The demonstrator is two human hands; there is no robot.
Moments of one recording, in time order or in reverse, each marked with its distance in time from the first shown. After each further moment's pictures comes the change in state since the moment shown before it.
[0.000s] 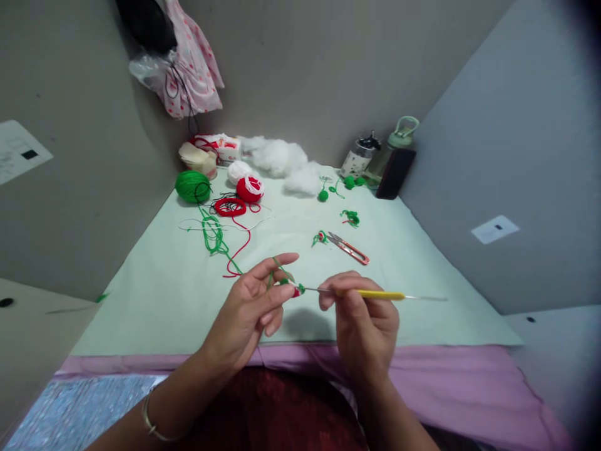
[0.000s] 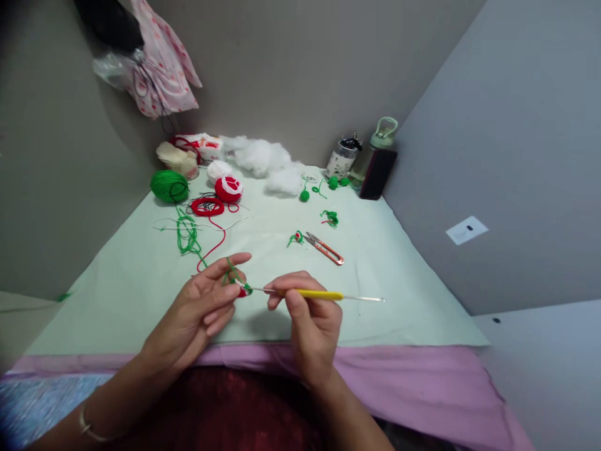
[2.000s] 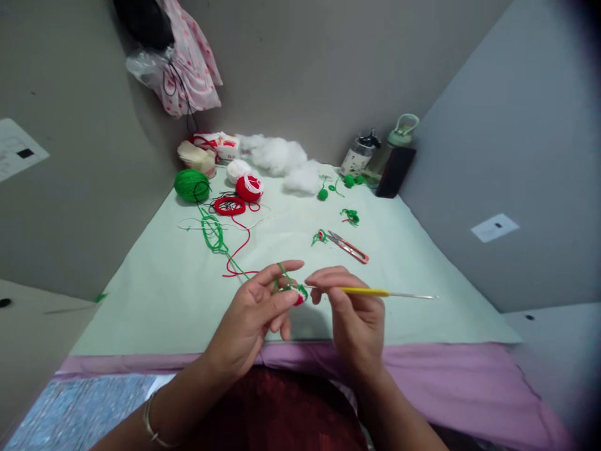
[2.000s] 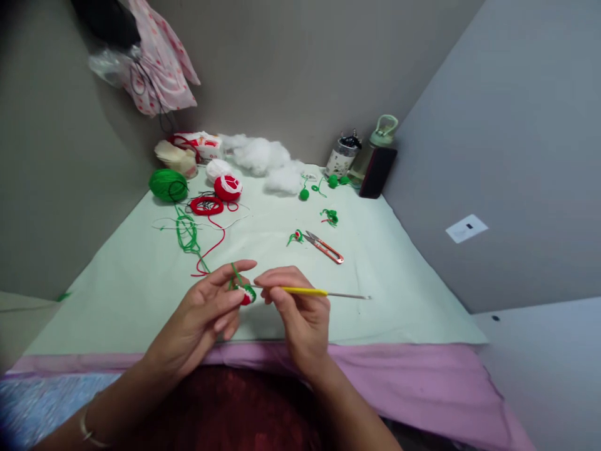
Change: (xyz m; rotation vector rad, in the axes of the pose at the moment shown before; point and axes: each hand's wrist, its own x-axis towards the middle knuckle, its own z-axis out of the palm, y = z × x) left_hand 0.000 -0.008 -0.002 0.049 0.002 -0.010; right_hand 0.006 0.002 0.001 -0.102 -0.088 -0.003
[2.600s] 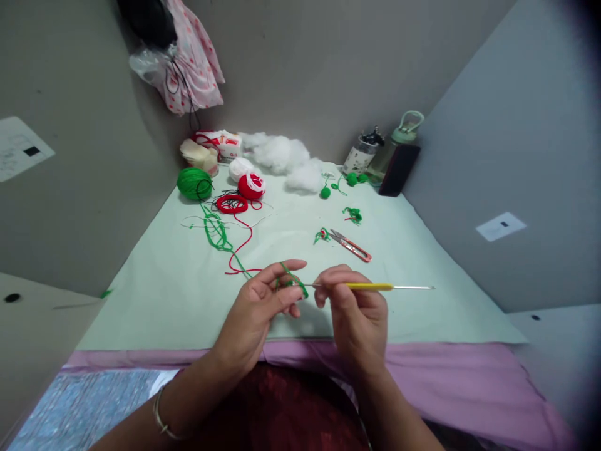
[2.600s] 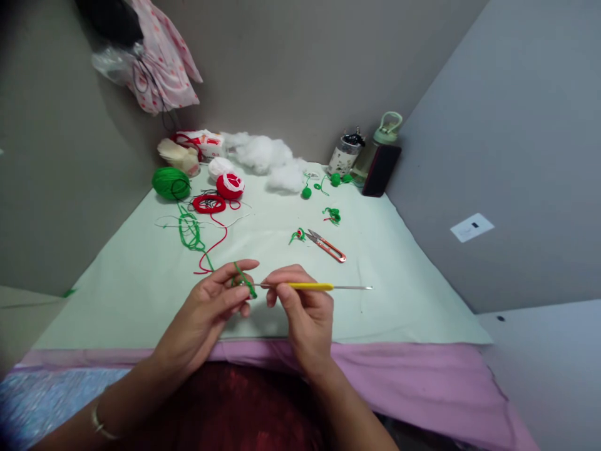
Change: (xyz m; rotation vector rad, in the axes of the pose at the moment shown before) left_hand 0.003 -0.006 0.000 -0.004 0.034 0.038; right_hand -0.002 0.004 0.001 0.059 0.034 0.026
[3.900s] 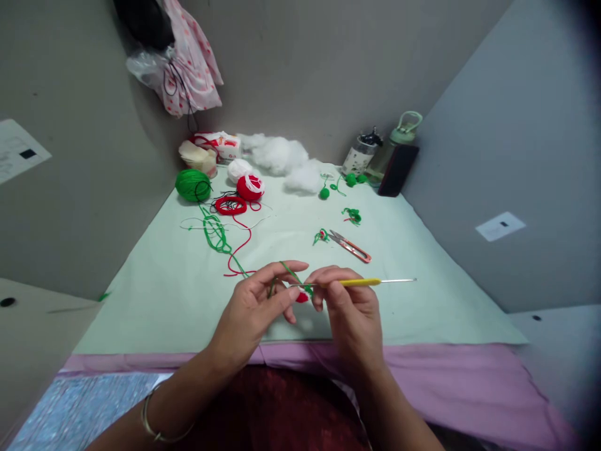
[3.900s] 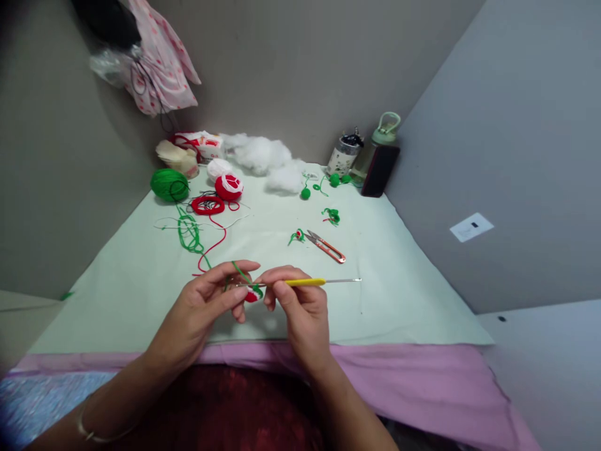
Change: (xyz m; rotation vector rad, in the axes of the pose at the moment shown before) left_hand 0.000 0.007 -0.004 0.292 -0.083 0.113; right_hand 0.003 0.004 0.001 0.233 0.009 0.254
